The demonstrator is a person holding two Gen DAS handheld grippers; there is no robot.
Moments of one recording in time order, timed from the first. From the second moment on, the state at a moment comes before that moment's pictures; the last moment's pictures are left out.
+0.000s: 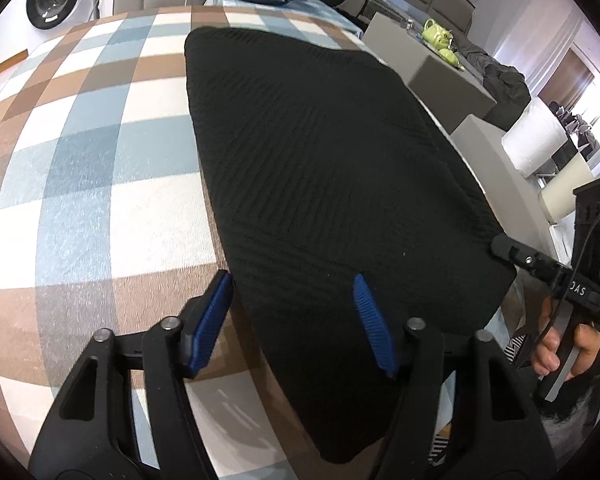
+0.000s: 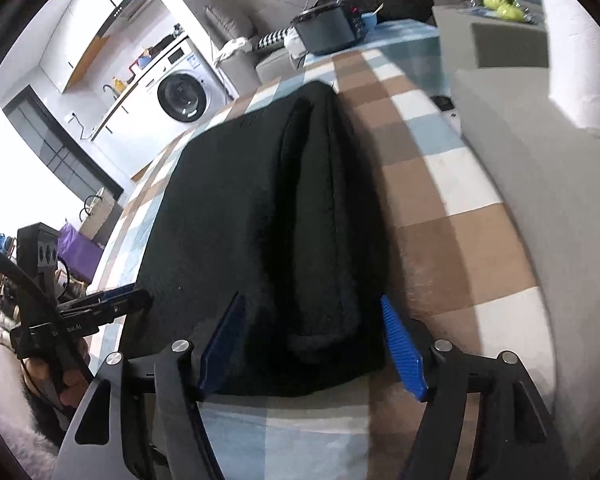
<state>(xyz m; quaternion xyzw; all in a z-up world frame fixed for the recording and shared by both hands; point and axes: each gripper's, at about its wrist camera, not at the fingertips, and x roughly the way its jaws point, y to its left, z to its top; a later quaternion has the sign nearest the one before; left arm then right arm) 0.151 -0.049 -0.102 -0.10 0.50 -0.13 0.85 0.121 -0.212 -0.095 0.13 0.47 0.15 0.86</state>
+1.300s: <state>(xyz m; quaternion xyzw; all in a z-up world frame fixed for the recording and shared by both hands) 0.218 0.102 -0.103 -0.09 0.46 0.00 0.88 0.212 -0.045 -0.114 0.05 0.48 0.21 0.85</state>
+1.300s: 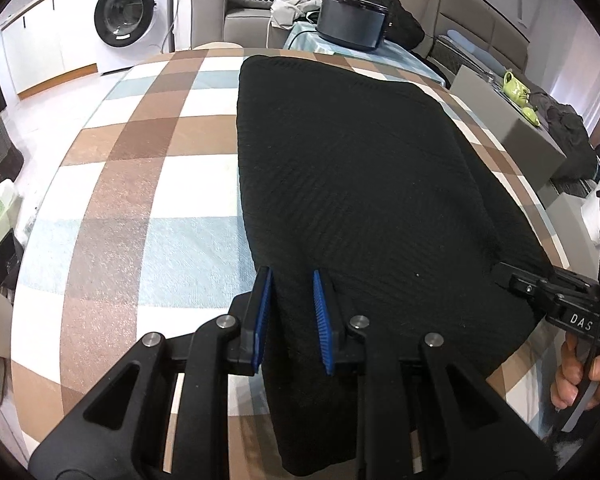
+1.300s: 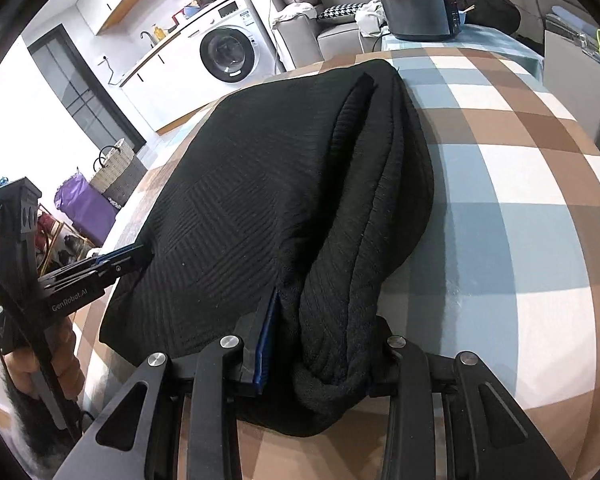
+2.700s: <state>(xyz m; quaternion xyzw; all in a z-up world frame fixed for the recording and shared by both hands) 0.090 0.096 -0.041 -0.07 0.24 0.00 0.97 0.137 -0.085 -0.054 0.04 0.27 0.27 0.92</state>
